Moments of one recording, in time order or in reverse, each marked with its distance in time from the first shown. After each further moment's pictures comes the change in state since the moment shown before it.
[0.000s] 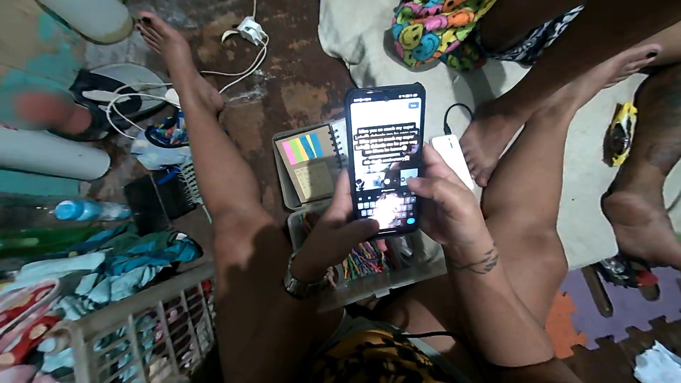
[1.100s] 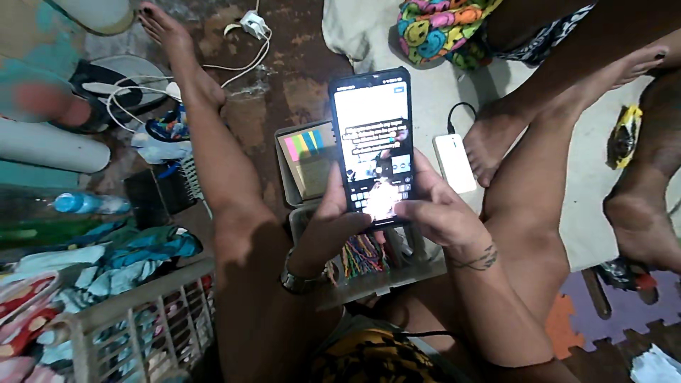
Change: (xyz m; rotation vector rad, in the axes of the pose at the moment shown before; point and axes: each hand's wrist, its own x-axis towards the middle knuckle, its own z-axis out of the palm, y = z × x) left_hand 0.001 -0.006 -0.011 -0.068 0.019 0.062; right_hand 0.001 0.008 -0.007 0.039 -0.246 0.075
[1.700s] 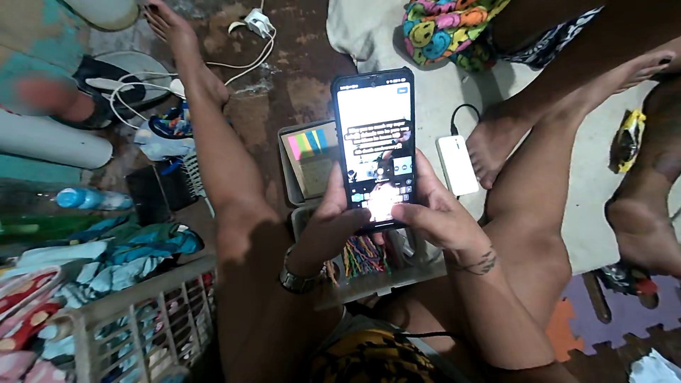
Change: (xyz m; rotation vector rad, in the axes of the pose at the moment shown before) left_hand -0.005 0.010 0.004 0.030 0.024 0.014; right_hand 0.000 0.002 0.005 -0.068 0.001 0.006
